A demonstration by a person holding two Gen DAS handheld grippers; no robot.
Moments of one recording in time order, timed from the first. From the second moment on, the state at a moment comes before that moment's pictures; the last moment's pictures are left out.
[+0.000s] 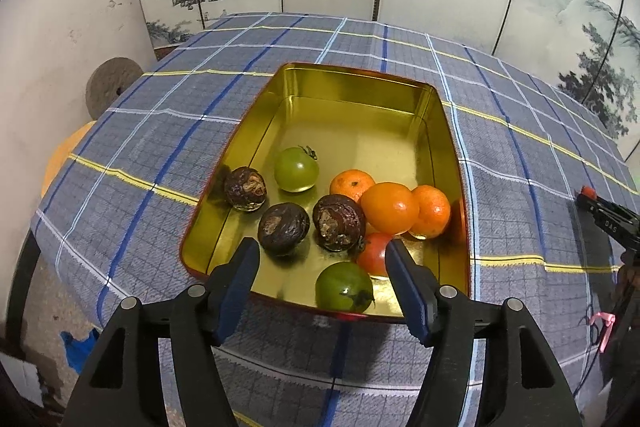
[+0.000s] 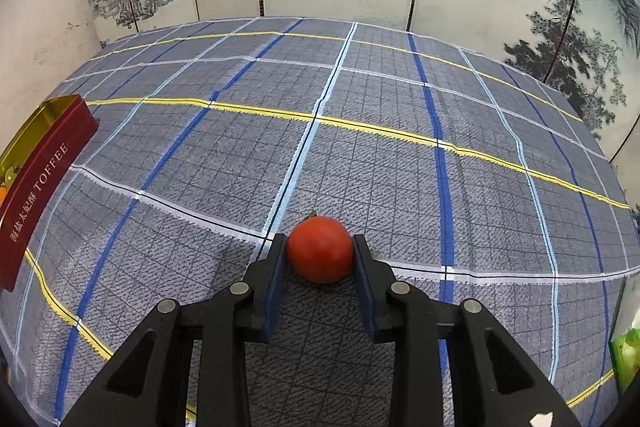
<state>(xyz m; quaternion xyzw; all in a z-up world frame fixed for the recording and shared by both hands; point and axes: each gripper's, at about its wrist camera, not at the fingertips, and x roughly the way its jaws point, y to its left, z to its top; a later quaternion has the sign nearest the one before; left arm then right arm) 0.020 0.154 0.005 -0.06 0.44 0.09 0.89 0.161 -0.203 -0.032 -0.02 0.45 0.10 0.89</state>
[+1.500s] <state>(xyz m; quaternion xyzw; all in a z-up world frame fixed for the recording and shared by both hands) -0.022 0.221 0.007 -0.10 0.44 0.16 0.88 0.073 0.073 0.032 -0.11 0.41 0.40 0.81</state>
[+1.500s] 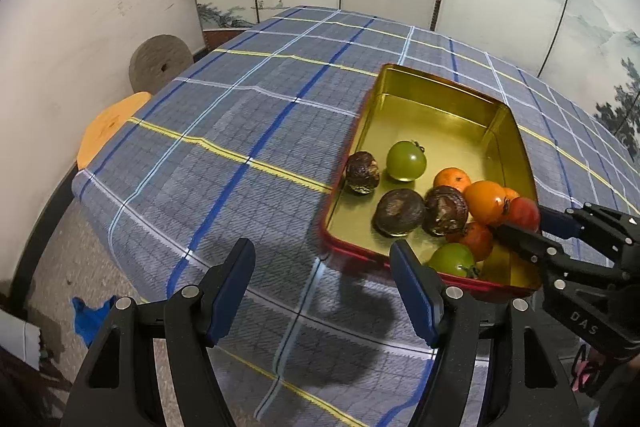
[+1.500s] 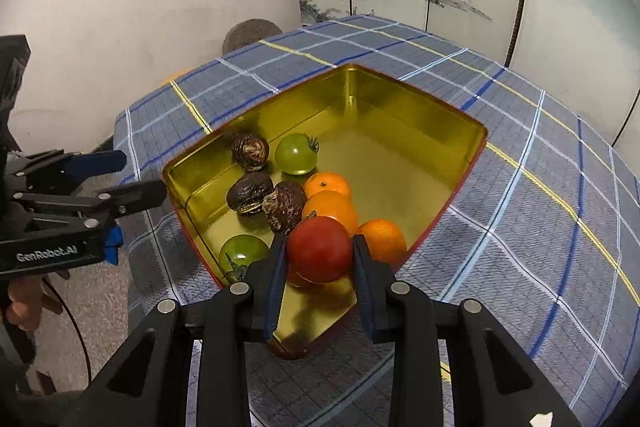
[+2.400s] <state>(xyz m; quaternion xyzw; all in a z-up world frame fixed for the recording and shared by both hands) -0.022 0.205 0.007 -0.09 0.45 0.15 0.88 0.059 0.082 0.038 -0.12 0.40 0.37 0.83</state>
